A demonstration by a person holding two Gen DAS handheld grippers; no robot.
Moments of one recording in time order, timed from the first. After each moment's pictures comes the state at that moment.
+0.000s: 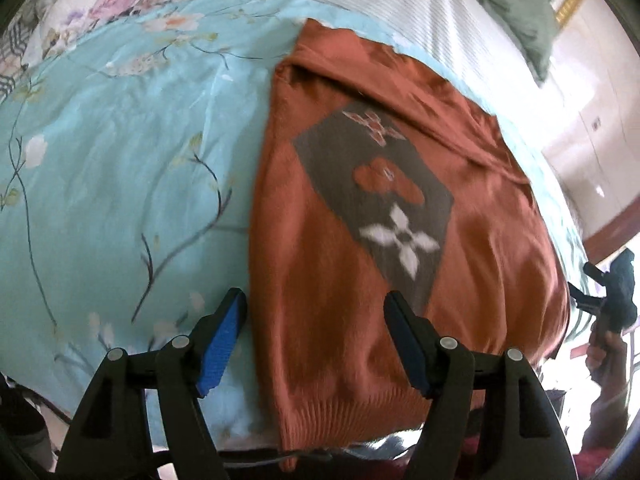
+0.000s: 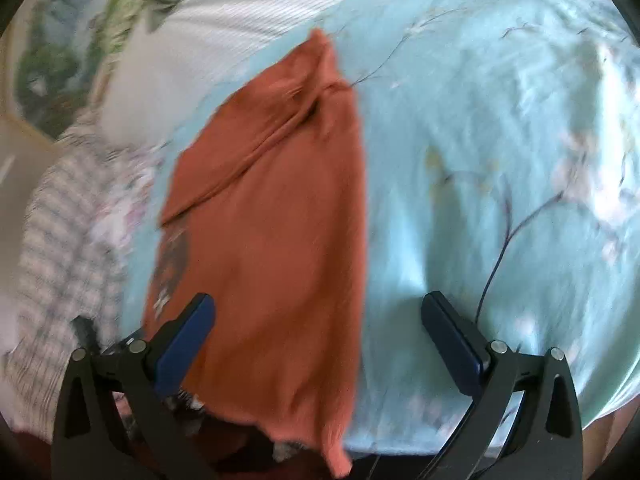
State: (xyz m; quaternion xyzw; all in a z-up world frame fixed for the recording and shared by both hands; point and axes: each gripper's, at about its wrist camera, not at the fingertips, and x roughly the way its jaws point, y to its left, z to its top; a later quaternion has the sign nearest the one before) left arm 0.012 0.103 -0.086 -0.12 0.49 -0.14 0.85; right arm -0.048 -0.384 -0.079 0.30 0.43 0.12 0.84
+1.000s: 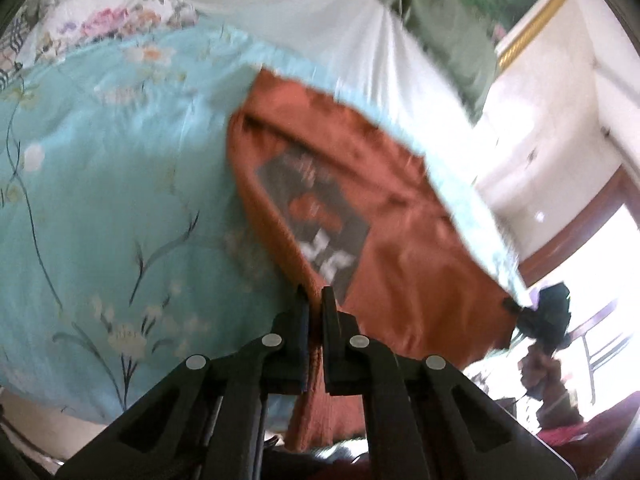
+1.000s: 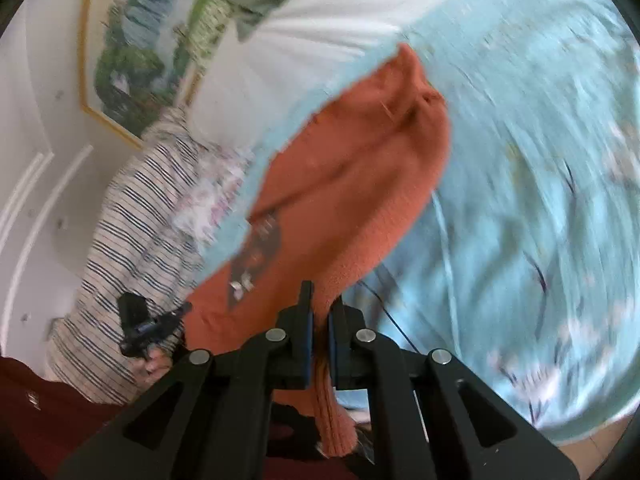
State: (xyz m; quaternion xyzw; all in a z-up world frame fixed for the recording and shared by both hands) left arm -0.020 0.132 -0.041 -0.21 0.40 -0.23 0.86; right arm -0.071 -0.382 -0.061 0.34 0.34 0.24 0.85
